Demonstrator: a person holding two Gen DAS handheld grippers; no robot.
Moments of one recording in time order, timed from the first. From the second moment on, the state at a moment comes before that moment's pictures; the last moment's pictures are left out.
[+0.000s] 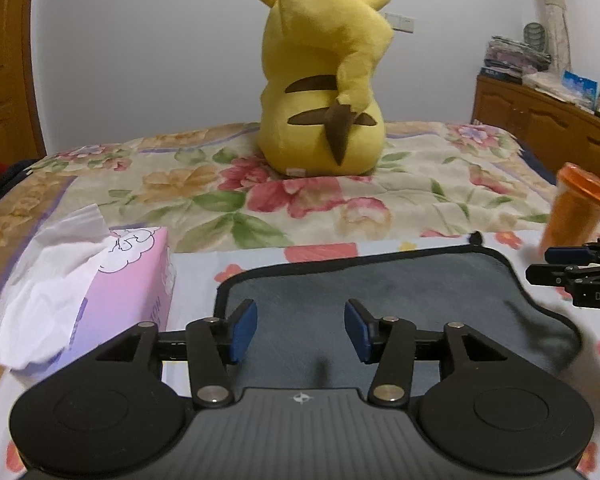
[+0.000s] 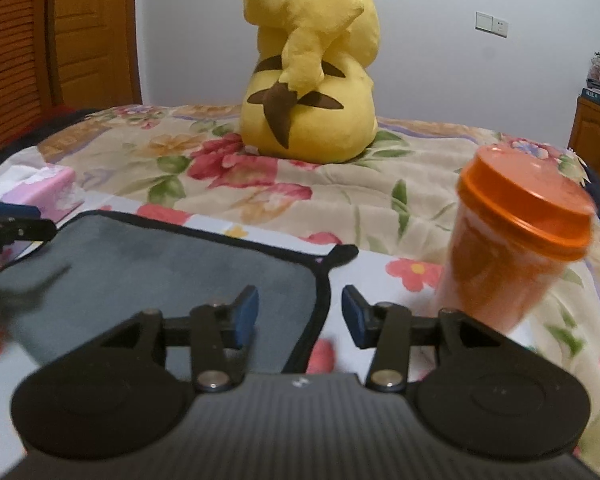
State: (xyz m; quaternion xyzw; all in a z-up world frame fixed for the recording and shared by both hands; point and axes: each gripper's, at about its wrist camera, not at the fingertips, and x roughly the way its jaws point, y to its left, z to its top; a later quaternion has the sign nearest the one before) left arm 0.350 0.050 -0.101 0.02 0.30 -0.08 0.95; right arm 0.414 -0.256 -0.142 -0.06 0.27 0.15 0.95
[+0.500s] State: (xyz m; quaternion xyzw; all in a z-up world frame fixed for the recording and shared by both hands) left arm 0.278 0.038 -0.050 0.04 0.29 -0.09 0.95; right arm 0.345 -0.262 -0.090 -0.04 0.25 0.16 0.95
